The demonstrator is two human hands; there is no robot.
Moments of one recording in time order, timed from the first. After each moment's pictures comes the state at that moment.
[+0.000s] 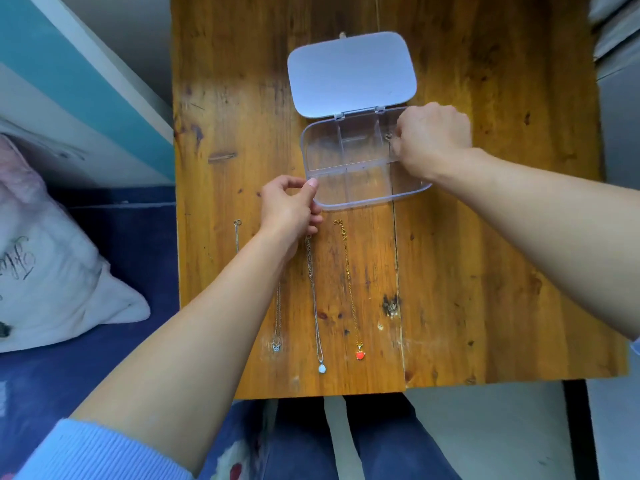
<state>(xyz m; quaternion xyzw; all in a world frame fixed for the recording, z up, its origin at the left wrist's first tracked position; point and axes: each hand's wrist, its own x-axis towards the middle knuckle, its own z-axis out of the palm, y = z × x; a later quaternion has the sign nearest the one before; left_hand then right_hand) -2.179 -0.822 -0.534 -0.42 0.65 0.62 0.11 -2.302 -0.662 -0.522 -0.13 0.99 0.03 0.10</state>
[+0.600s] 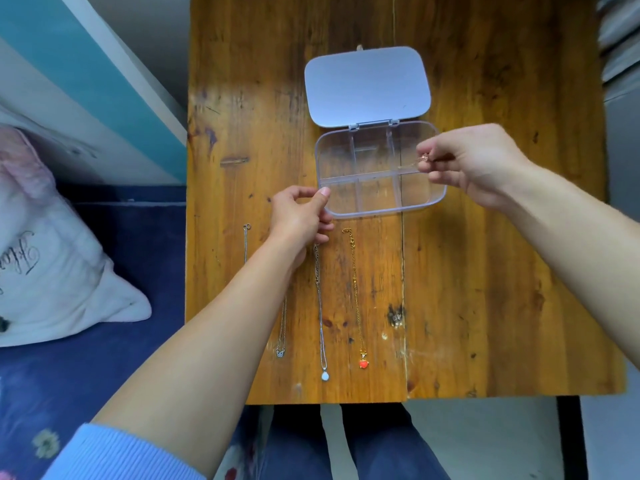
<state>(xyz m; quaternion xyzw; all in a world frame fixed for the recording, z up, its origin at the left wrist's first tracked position) -2.177 -0.827 -0.532 -0.42 0.62 0.64 0.13 -2.291 -0.629 -0.492 0.15 0.78 -0.55 0.26</state>
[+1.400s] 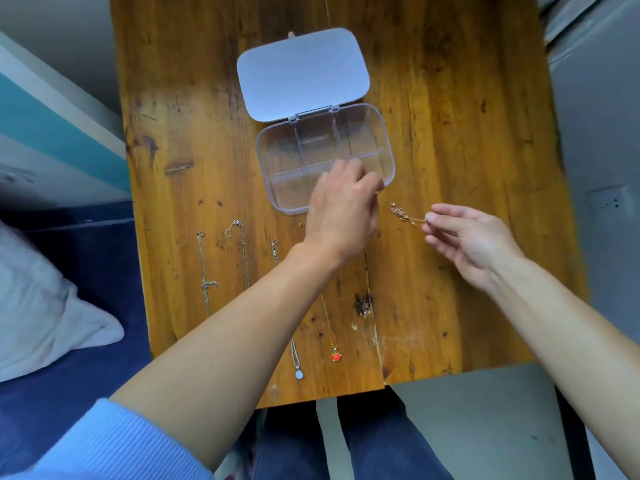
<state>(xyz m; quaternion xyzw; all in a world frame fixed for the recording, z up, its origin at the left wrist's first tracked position) -2.193 -0.732 -0.520 0.06 0.96 0.27 0.02 -2.194 -0.546 -0.522 0.40 0.61 -0.64 0.21</state>
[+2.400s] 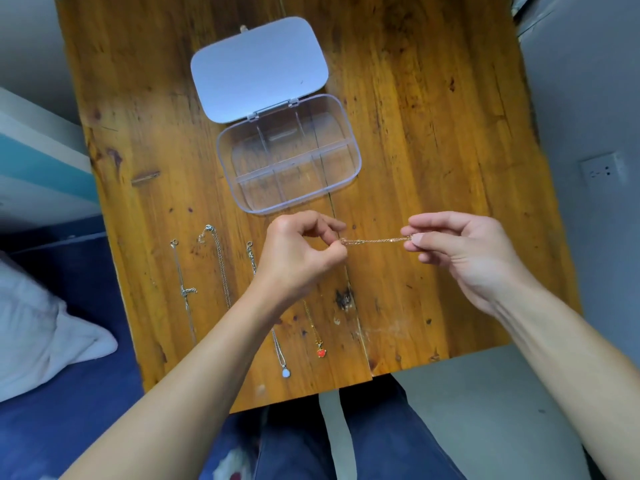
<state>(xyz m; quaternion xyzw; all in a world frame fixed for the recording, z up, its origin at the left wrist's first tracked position) -2.145 -0.741 -0.510 -0.11 0.82 0.55 0.14 -2.157 -0.520 -0.498 0.26 0.67 -0.65 0.24</state>
